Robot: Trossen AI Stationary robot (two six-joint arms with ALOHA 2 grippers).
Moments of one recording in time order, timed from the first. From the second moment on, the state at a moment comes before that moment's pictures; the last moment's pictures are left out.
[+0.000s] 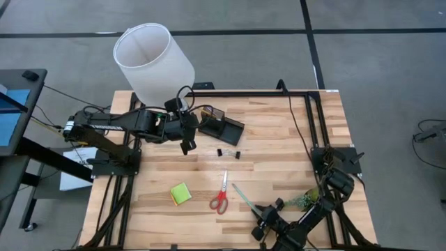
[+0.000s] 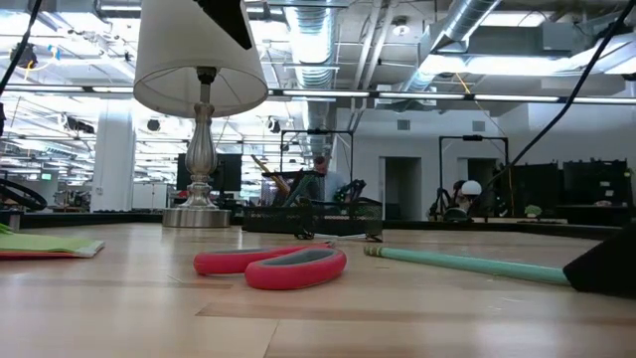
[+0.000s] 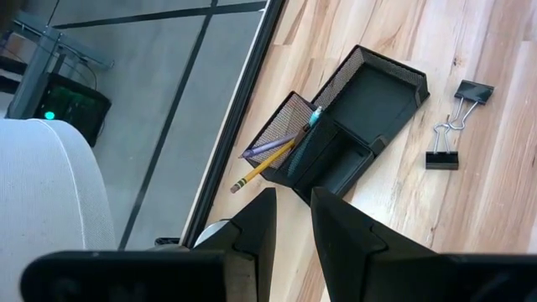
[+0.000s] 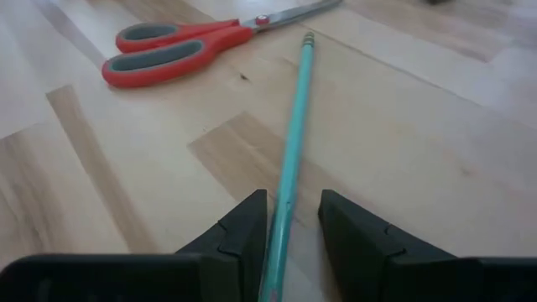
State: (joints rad) left arm -0.08 1.41 1.47 -1.07 -0.67 -0.10; right arm 0.95 2.27 1.35 -0.79 0.99 1.75
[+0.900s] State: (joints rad) left arm -0.07 1.41 1.06 -0.39 -0.12 0.21; right arm 0.95 2.27 1.21 -0.60 1.07 1.68
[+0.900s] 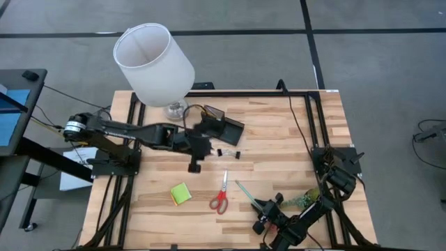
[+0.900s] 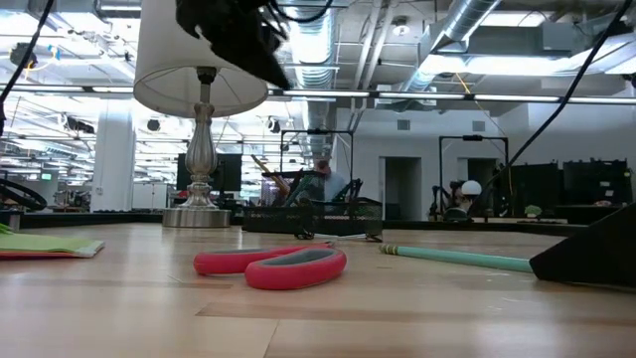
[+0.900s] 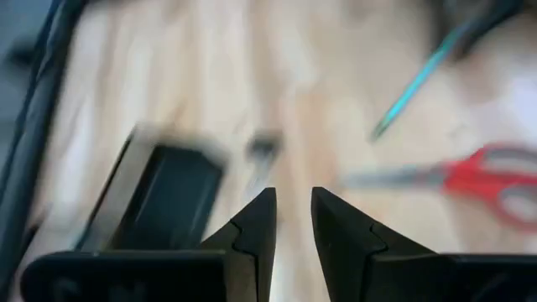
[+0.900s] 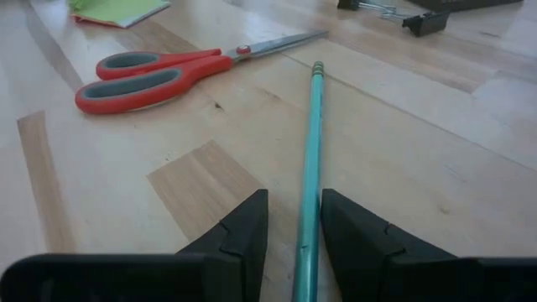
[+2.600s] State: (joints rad) left arm -0.08 2.06 0.99 0.47 0.35 0.29; right arm 0.94 2.28 1.21 -0.60 1.10 1.68
